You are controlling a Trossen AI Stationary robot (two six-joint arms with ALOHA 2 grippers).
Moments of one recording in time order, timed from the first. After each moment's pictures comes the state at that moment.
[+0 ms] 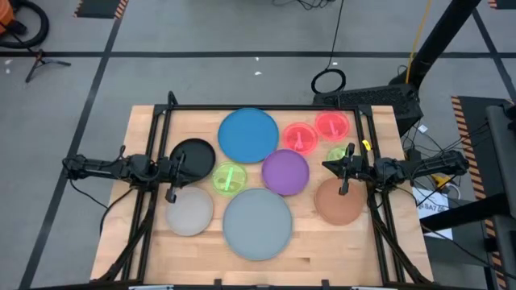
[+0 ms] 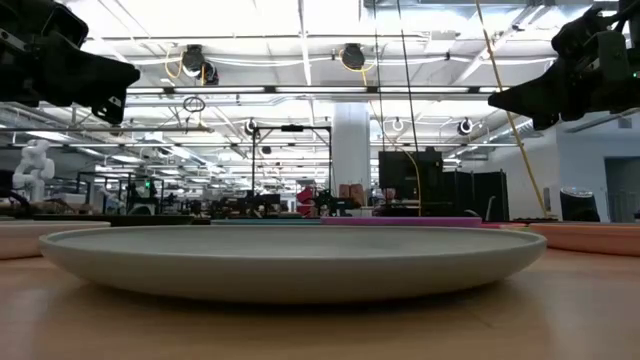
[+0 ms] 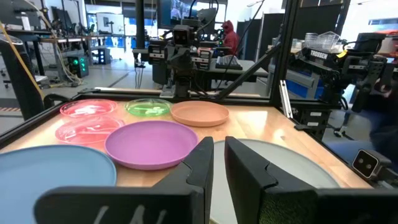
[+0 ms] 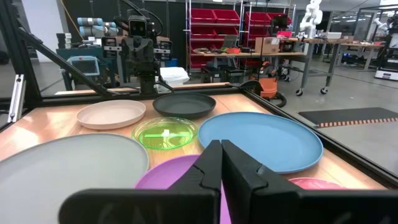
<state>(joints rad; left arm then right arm) -0.12 0.01 0.01 0.01 0.00 -0.06 0.20 0.12 0.02 0.08 0.44 0.01</state>
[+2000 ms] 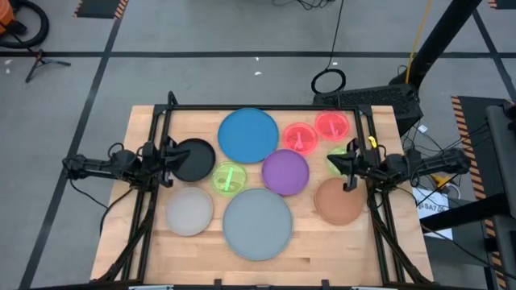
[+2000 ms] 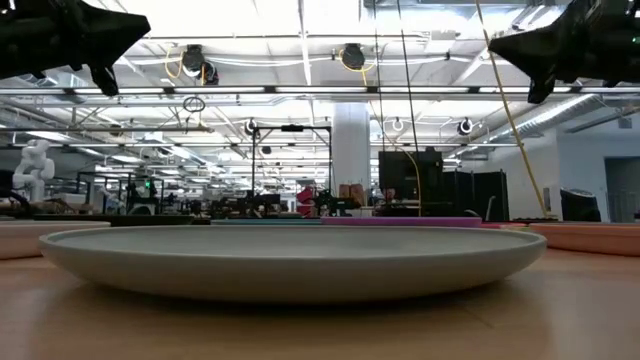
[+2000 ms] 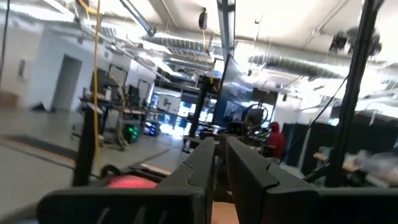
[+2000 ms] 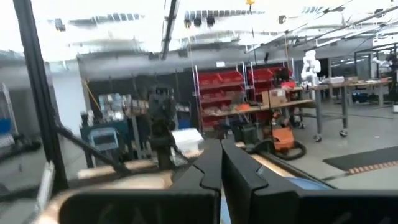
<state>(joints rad) -0.12 0.01 0.01 0.41 -0.29 -0.16 0.20 0.17 0.02 0.42 0.42 0.01</state>
